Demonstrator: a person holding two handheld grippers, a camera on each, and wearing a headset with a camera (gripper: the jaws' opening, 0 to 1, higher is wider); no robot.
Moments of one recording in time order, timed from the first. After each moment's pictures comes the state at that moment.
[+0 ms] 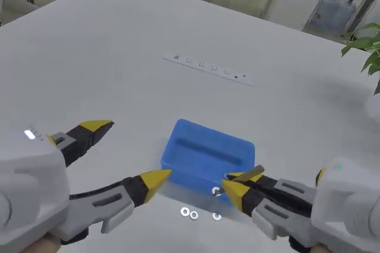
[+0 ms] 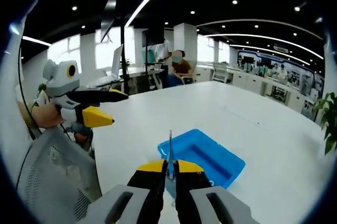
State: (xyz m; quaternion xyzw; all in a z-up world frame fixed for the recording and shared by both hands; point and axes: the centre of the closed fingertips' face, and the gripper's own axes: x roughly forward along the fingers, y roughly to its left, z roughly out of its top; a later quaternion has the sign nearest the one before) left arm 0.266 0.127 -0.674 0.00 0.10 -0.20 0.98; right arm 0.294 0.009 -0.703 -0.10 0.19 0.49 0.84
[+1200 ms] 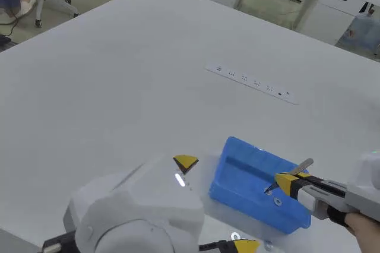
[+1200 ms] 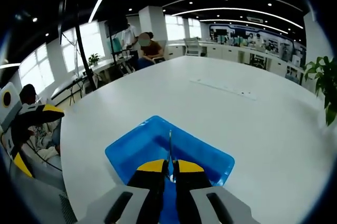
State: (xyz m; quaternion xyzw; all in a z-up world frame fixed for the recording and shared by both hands) left arm 0.254 0.092 -0.698 0.06 0.15 -0.29 0.94; right arm 0.376 0.018 -0.762 -0.07 0.30 0.40 0.86
